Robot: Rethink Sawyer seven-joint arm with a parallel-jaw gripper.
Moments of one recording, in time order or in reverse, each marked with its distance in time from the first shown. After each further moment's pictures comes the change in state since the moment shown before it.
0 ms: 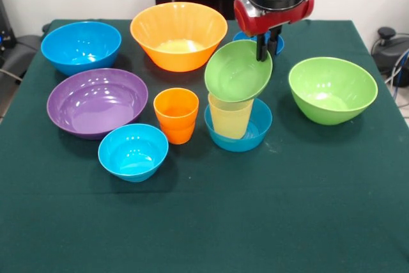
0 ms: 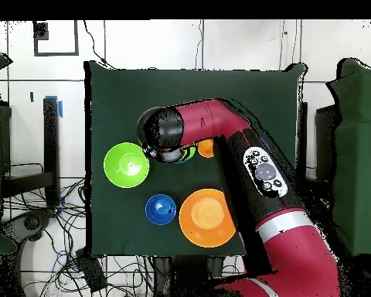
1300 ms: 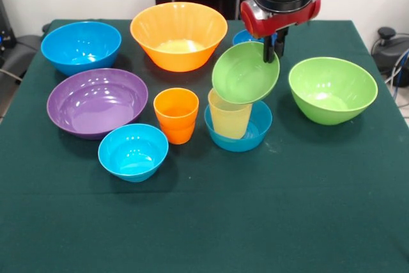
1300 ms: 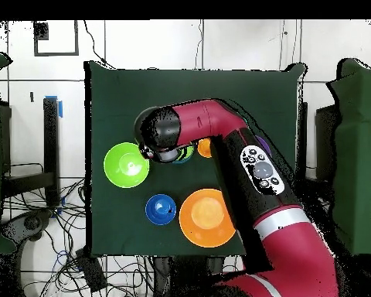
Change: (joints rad) arm 0.000 0.012 0.018 0.000 0.000 0.000 0.000
